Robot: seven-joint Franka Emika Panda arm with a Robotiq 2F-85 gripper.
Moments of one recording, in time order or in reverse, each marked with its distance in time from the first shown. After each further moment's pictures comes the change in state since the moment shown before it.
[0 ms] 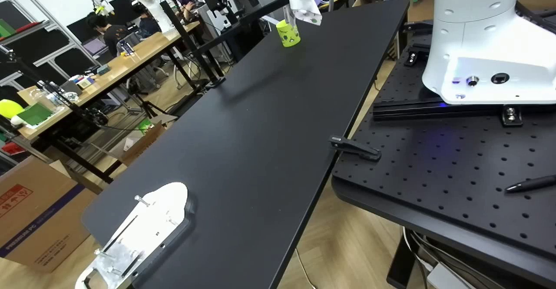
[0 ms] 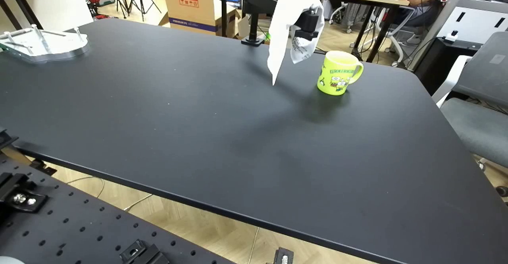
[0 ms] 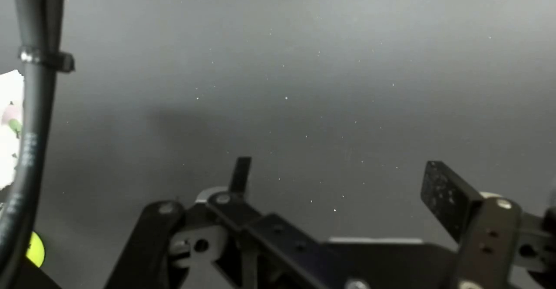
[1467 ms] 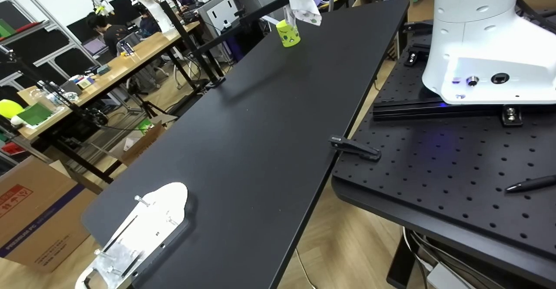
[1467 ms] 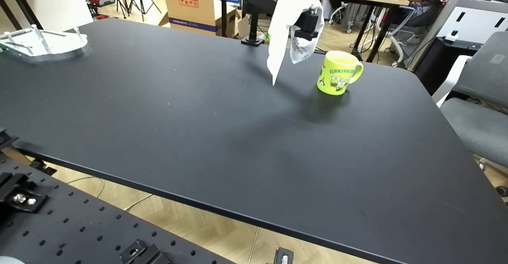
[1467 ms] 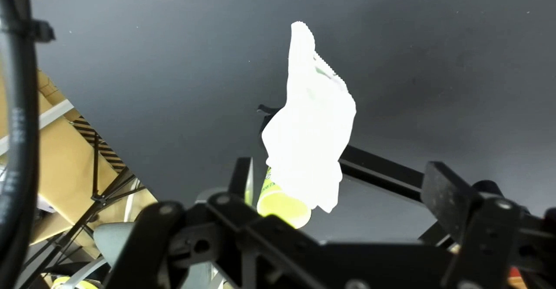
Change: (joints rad) arm -0.284 -0.216 -0.176 -0.197 -0.279 0.344 0.203
